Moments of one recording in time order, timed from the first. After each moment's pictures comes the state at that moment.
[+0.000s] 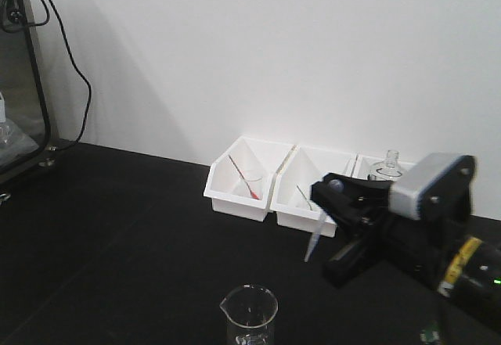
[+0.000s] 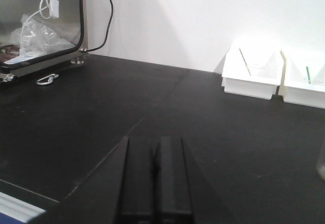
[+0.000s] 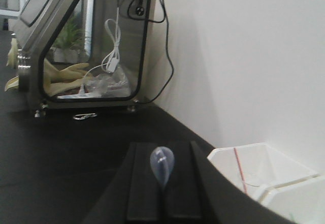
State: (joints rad) left arm -0.07 -0.01 0.03 -0.02 0.01 0.05; right arm 0.29 1.39 -0.81 -0.73 -0.72 0.49
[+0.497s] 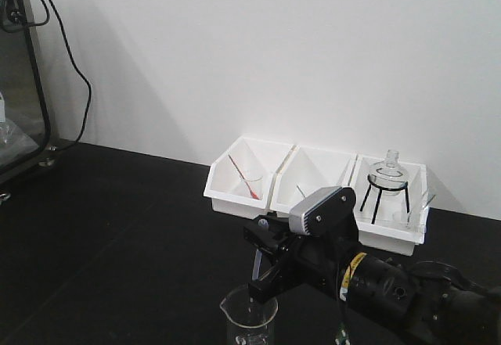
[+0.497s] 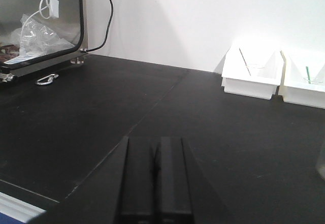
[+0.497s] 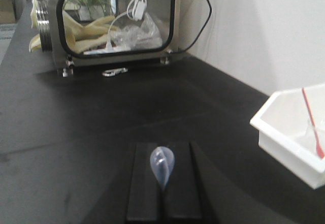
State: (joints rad) left arm -0.07 -0.01 0.03 -0.02 0.01 0.05; right arm 0.41 1.74 -0.95 -0.63 -0.71 0.45
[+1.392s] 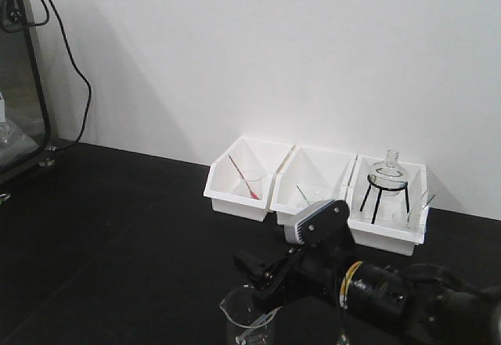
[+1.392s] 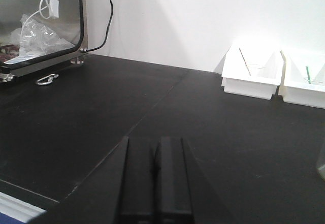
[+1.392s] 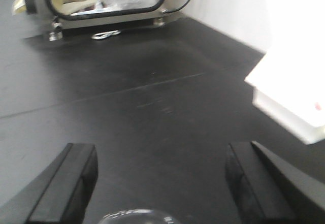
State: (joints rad) left arm -0.07 -0.01 0.03 -0.02 0.01 0.05; right arm 0.40 1.75 -0.95 -0.66 -0.60 0.49
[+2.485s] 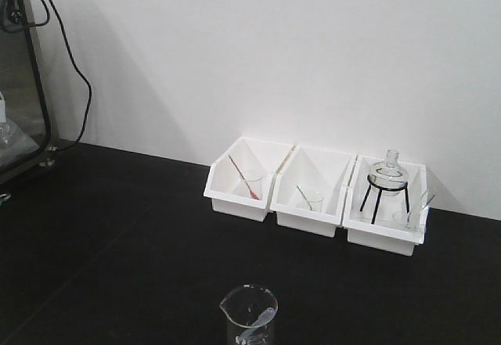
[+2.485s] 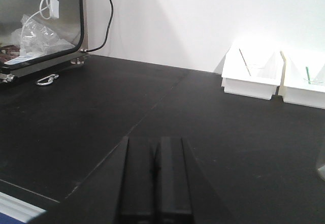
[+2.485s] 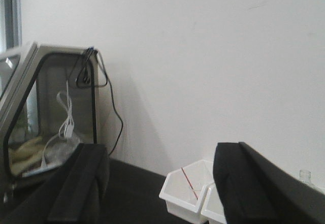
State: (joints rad) left arm -0.07 -0.01 0.03 -0.02 0.01 0.05; right arm 0.32 0.33 -0.39 -0.44 -0.17 0.55
